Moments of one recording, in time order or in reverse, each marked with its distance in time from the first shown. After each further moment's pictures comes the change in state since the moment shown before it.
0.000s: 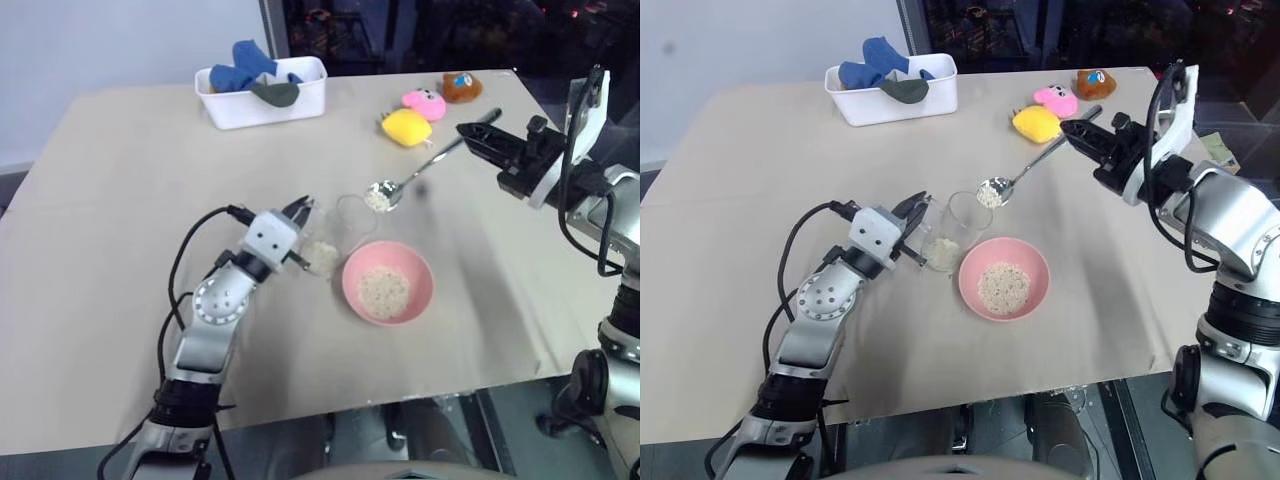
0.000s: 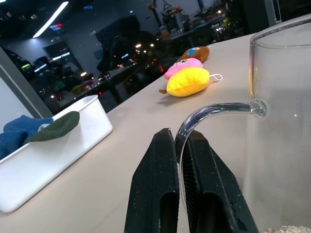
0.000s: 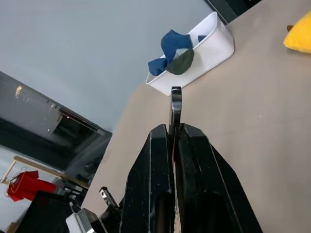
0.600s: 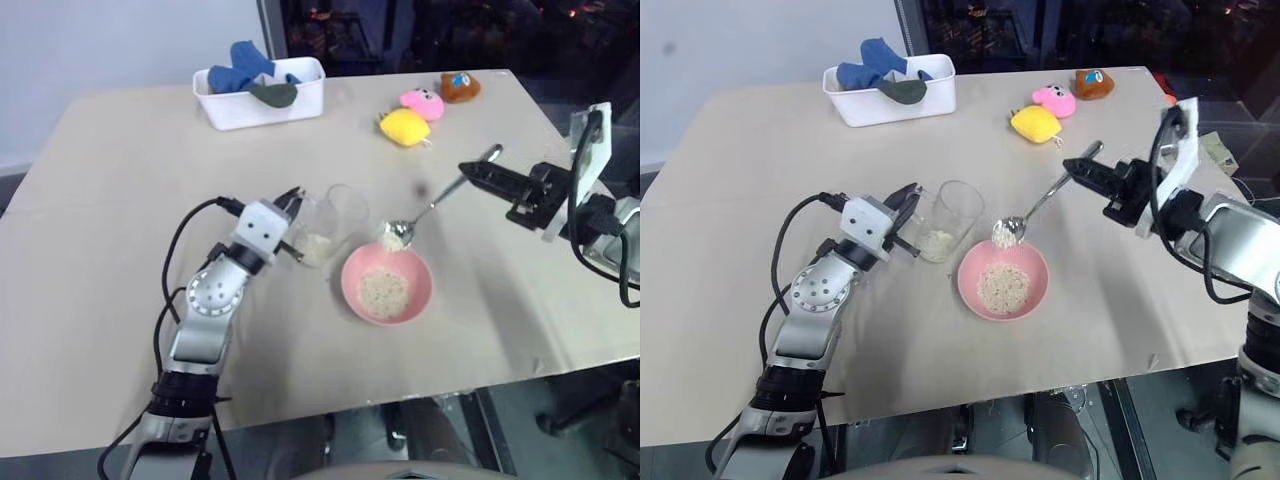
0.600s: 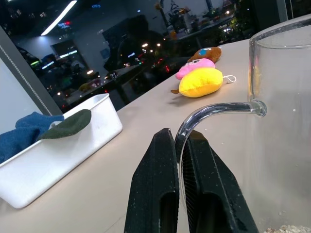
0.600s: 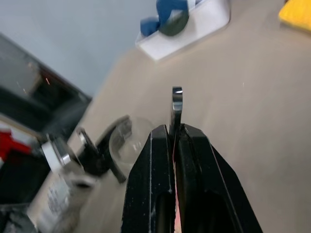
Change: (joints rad) left arm -0.041 0.001 0.042 0.041 -0.026 0.011 0.000; right arm 0.165 -0.217 0.098 -0.153 -0.019 0.014 0.183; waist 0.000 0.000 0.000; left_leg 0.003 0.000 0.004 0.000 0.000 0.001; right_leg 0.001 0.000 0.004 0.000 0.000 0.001
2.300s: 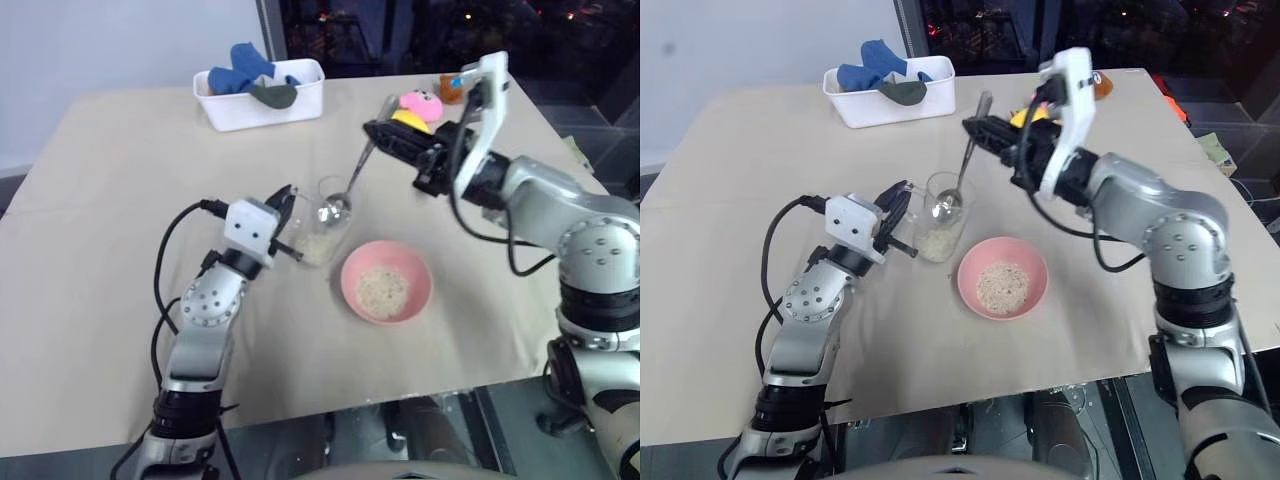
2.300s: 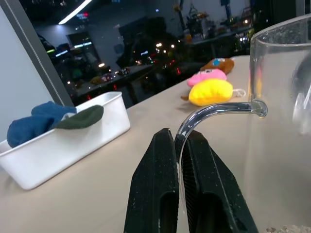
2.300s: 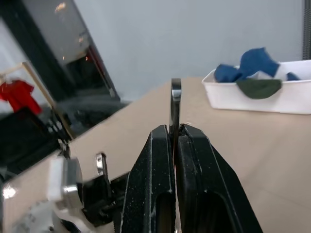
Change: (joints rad) left arm 0.068 -0.078 0.033 -0.182 -0.040 0.142 0.036; right arm -0.288 0.320 0.356 0.034 -0.822 -0.195 0.501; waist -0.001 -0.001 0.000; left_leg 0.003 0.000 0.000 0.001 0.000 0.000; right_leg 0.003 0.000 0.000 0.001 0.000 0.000
